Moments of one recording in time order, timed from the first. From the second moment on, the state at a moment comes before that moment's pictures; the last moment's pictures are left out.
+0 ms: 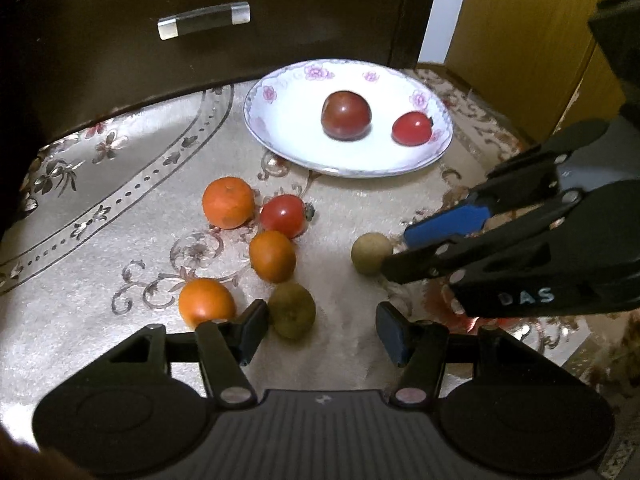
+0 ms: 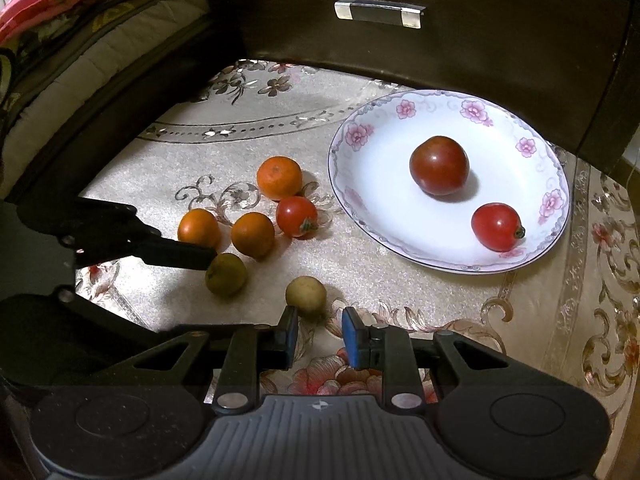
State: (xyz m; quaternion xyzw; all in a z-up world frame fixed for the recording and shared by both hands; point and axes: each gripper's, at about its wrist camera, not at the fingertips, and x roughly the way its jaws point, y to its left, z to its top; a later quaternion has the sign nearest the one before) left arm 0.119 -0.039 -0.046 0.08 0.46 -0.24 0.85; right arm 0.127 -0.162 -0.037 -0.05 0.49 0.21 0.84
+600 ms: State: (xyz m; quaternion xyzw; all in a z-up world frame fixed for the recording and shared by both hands) left arm 0.122 -0.035 -0.045 0.09 0.46 -0.23 0.85; right arm 0.139 -0.147 -0.043 -0.04 0.50 0.23 0.84
